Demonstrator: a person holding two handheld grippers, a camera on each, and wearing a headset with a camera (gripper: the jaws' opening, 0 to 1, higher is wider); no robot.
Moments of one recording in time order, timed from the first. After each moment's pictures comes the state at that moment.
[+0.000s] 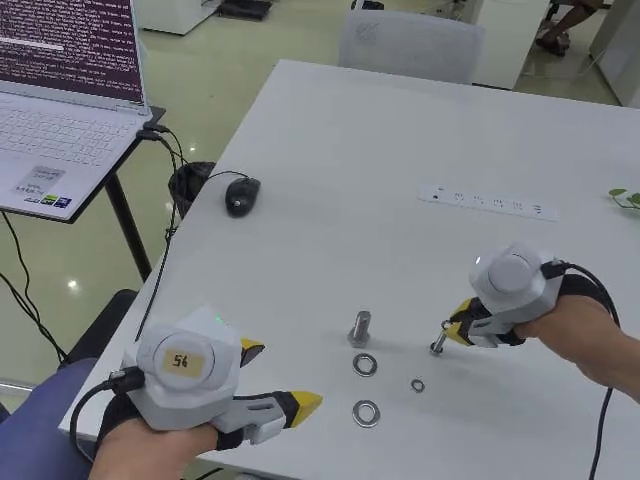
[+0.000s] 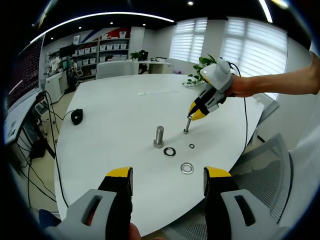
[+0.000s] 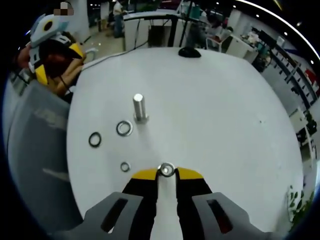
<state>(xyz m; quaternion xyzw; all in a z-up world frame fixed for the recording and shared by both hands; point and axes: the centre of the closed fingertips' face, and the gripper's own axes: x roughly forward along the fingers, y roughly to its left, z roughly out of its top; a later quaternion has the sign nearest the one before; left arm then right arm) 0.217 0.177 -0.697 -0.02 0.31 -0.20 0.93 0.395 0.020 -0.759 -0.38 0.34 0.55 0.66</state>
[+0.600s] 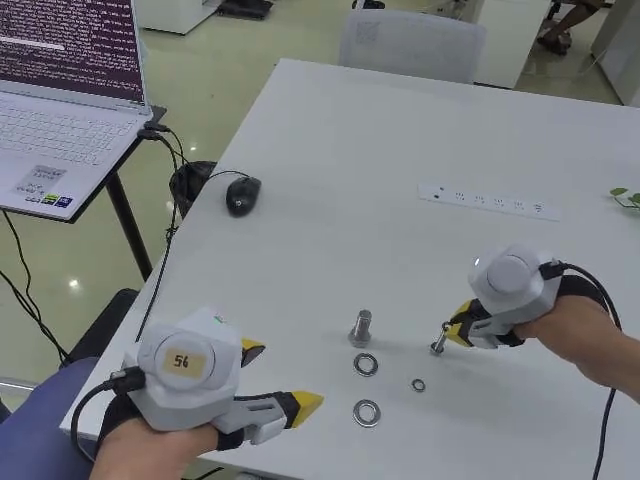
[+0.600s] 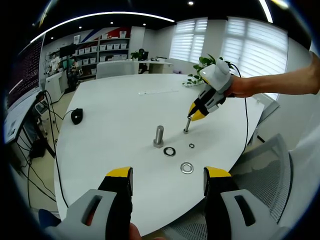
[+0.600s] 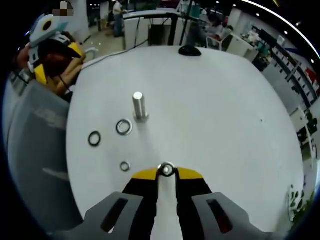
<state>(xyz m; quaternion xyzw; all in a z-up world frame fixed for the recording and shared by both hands) 0.216 0.176 -0.697 -0.02 0.31 -0.20 0.93 0.394 0.019 -0.763 -0.38 0.35 0.55 0.66</state>
